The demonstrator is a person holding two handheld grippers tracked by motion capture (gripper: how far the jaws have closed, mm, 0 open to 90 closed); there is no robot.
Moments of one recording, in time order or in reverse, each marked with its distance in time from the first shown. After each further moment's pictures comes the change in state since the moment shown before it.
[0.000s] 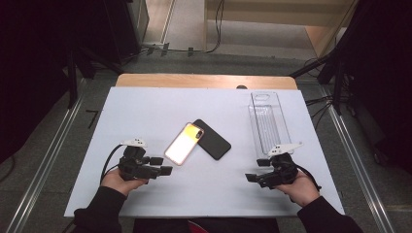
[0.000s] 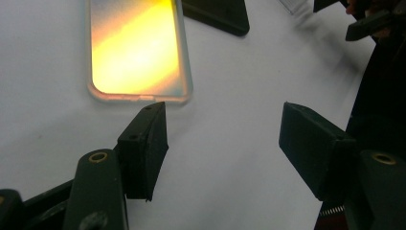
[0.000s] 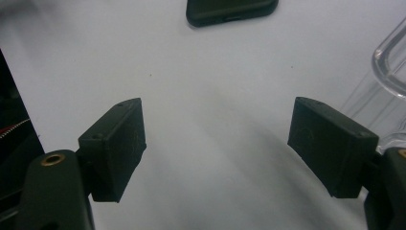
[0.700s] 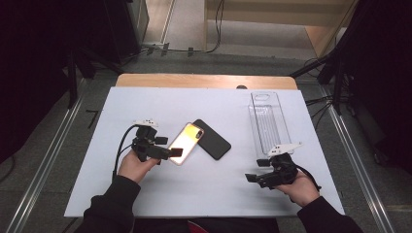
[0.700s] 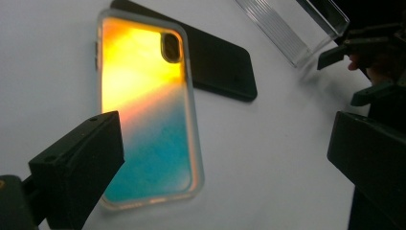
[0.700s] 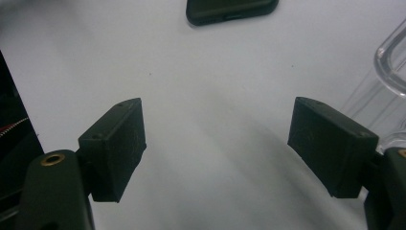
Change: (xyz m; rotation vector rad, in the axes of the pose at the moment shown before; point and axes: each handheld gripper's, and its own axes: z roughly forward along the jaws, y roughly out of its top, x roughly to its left) left arm 0.012 0.053 0.023 -0.060 -0.004 0.004; right arm 0.000 0.000 0.000 0.002 -0.001 -0.003
